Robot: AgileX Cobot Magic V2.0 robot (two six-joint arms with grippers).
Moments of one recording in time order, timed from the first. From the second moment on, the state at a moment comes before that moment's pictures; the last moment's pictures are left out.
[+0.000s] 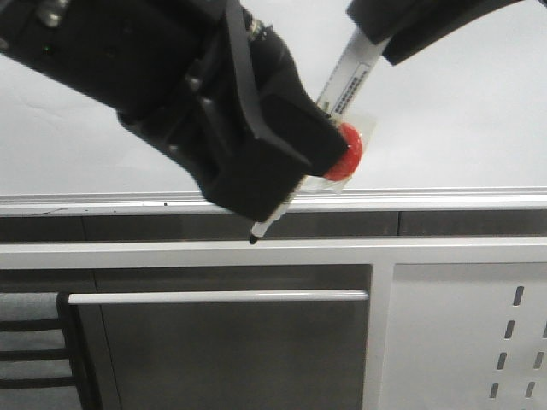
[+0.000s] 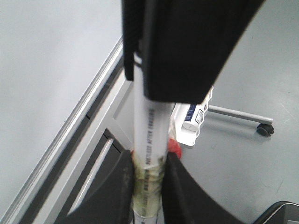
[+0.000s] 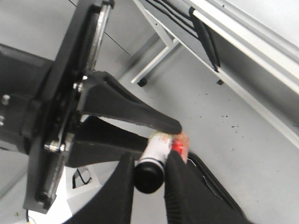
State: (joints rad) left arm -1.04 1.32 -0.79 0.11 0.12 0.22; right arm 0.34 1.22 -1.03 0.81 1.06 -0.72
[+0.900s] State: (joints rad) left arm -0.72 0.98 -0.74 -0.25 0.13 0.22; right arm 0.37 0.80 -0.65 0.81 0.50 -0.73
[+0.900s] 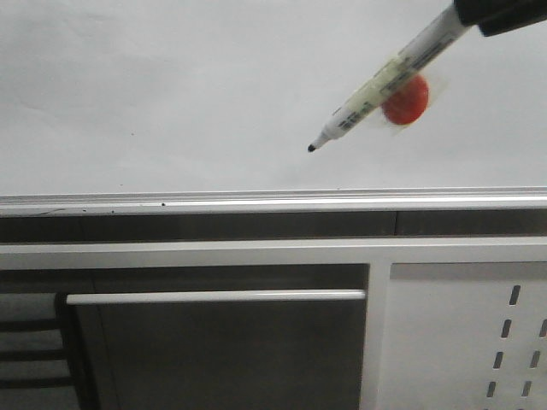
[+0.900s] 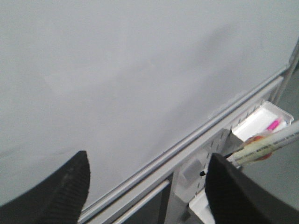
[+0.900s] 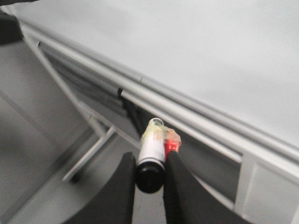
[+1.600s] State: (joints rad) left arm -0.70 0.77 -0.47 -0.41 -0.17 0.22; right arm 0.53 0.74 -0.54 0.74 0.08 -0.75
